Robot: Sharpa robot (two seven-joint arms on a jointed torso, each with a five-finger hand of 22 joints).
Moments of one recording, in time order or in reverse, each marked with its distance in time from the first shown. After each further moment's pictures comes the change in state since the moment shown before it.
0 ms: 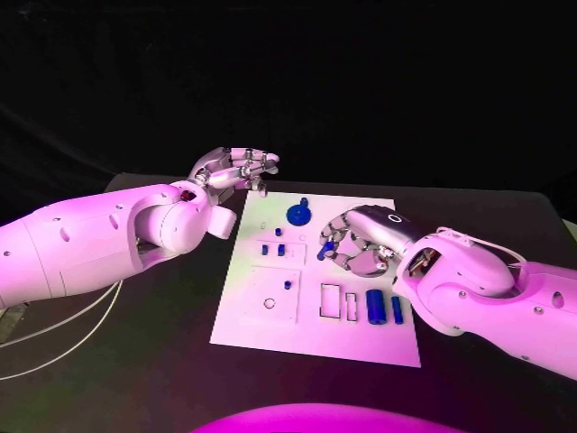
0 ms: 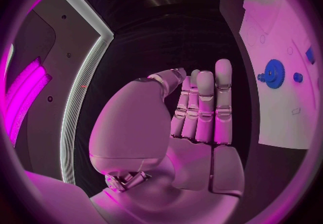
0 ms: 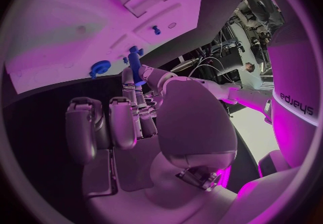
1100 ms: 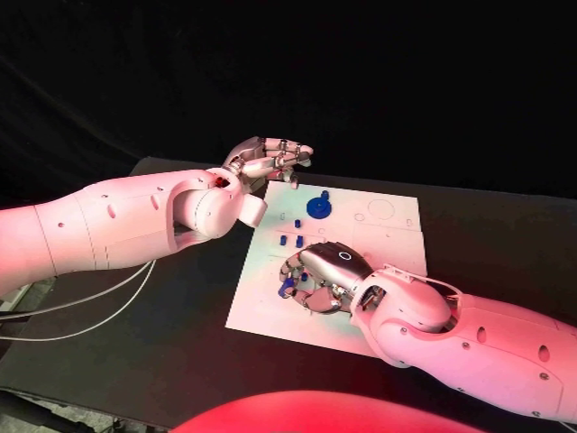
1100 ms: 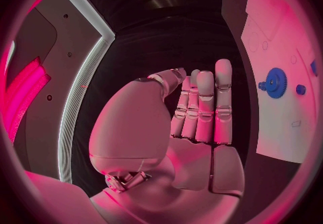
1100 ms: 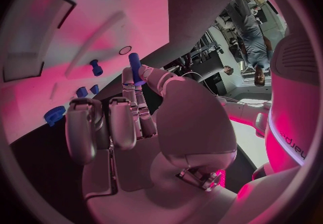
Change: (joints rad) left arm 0.000 0.043 -0.003 -0.027 0.003 0.016 0.000; left_hand 0.000 0.000 0.000 0.000 0.000 0.000 0.000 0.000 0.000 0.000 0.000 0.004 0.001 0.000 0.000 0.000 -0.001 0.000 0.000 0.000 0.000 -0.001; right arm -0.141 0.244 -0.019 -0.122 -0.068 0.017 0.042; right_hand 0.000 0.000 0.000 -0.005 0.002 -0.004 0.000 0.001 0.000 0.000 0.000 0.000 -0.001 0.000 0.000 0.000 0.003 0.000 0.000 0.000 0.000 0.001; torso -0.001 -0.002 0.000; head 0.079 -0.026
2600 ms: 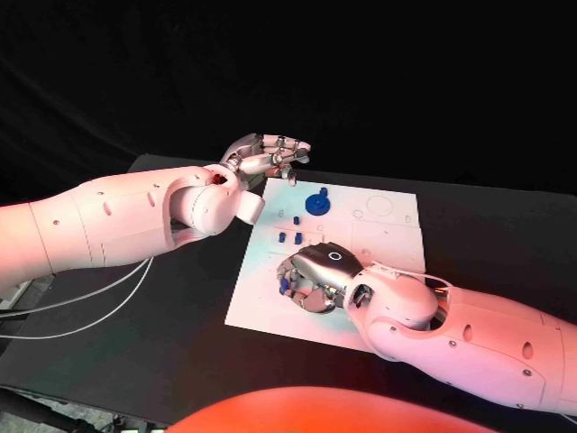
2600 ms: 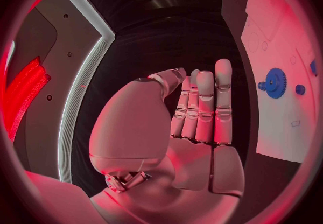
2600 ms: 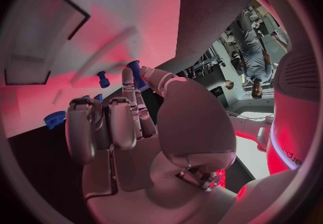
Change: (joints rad) left arm 0.000 -0.005 0.000 0.003 0.001 0.002 -0.002; left_hand 0.000 0.000 0.000 0.000 0.000 0.000 0.000 0.000 0.000 0.000 0.000 0.000 0.000 0.000 0.000 0.000 0.000 0.000 0.000 0.000 0.000 0.000; right arm -0.002 0.034 -0.006 -0.030 -0.090 0.087 -0.047; right_hand -0.038 -0.049 -0.020 0.011 0.000 -0.106 0.020 -0.067 -0.010 -0.006 0.009 -0.005 -0.002 0.000 0.000 0.007 0.003 0.000 0.000 0.000 0.000 -0.001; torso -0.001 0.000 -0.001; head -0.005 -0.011
